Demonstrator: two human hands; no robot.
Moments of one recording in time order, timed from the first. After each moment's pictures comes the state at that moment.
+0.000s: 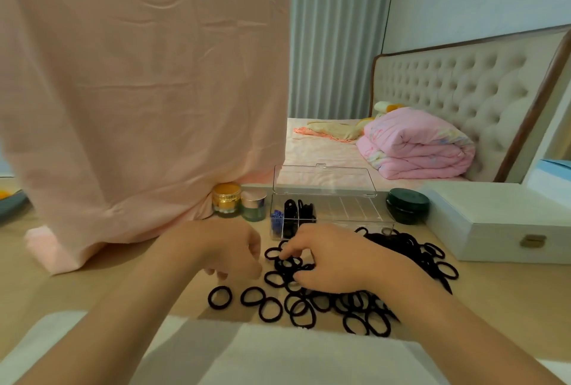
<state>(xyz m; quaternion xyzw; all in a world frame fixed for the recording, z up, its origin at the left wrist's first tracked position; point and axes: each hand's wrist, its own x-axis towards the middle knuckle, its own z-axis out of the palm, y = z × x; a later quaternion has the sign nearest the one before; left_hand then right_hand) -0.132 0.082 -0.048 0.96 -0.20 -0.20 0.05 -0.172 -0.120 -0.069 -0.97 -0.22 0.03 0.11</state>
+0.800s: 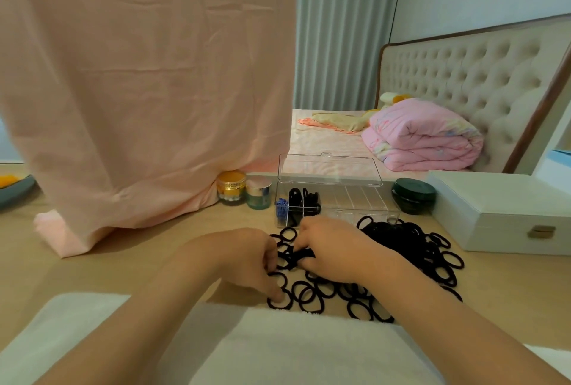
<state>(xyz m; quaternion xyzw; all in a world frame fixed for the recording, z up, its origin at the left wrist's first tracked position) -0.144 0.072 -0.077 0.94 -0.25 -0.20 0.08 -0.157 -0.117 -0.093 -0.97 -0.24 -0.01 -0.01</state>
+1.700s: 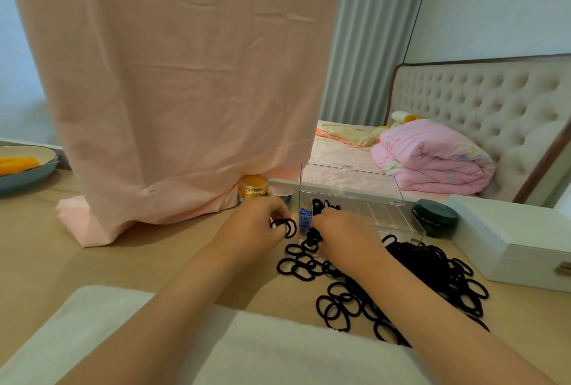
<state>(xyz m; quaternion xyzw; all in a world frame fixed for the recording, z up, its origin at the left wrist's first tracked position) -0.105 0.097 -0.103 0.90 -0.21 0.13 0.36 -0.126 -0.089 -0.093 -0.98 -0.15 -0.13 -0.07</state>
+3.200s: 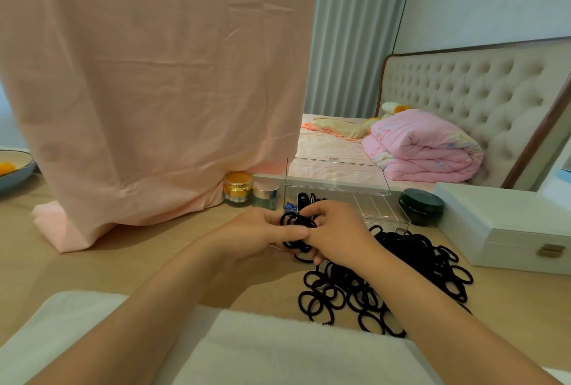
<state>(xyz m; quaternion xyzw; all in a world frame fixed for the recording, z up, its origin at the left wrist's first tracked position) -0.109 0.081 -0.099 0.73 -0.18 -0.25 0.61 -0.146 -0.096 -0.086 -0.90 0.01 -0.03 0.44</state>
